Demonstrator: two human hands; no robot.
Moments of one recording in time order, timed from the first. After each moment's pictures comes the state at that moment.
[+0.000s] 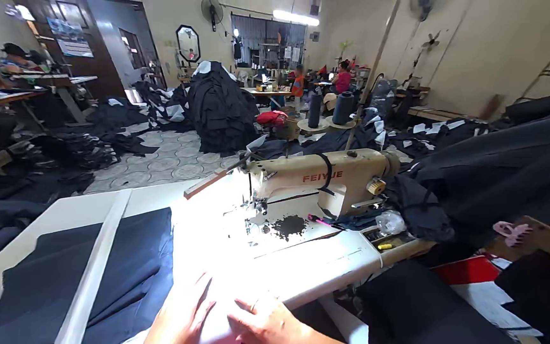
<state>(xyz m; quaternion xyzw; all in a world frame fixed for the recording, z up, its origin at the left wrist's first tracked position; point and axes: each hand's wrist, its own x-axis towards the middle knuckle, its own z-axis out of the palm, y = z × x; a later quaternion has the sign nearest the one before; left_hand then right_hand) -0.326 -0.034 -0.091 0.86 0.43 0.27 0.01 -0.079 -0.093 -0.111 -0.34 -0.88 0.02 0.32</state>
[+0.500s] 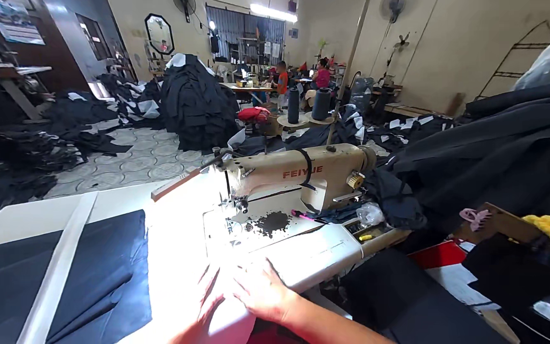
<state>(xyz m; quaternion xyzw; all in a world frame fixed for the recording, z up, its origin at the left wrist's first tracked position) -0.286 -0.015 -0.104 0.89 0.39 0.23 0.06 -0.064 -0.060 -0.069 -0.51 -0.83 0.09 0.18</state>
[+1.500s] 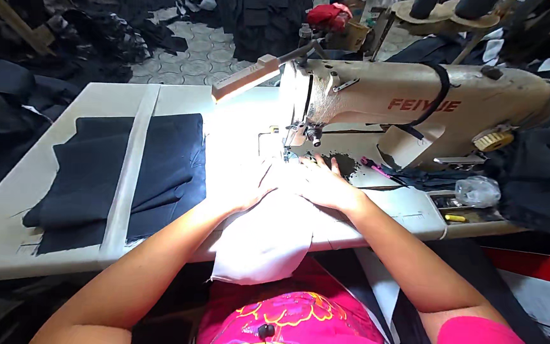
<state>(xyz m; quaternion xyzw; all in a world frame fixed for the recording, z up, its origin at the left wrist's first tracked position) -0.269 0.052 -0.062 0.87 0.47 0.06 0.12 -0.026 0.031 -0.030 -0.57 -0.81 0.15 0.00</state>
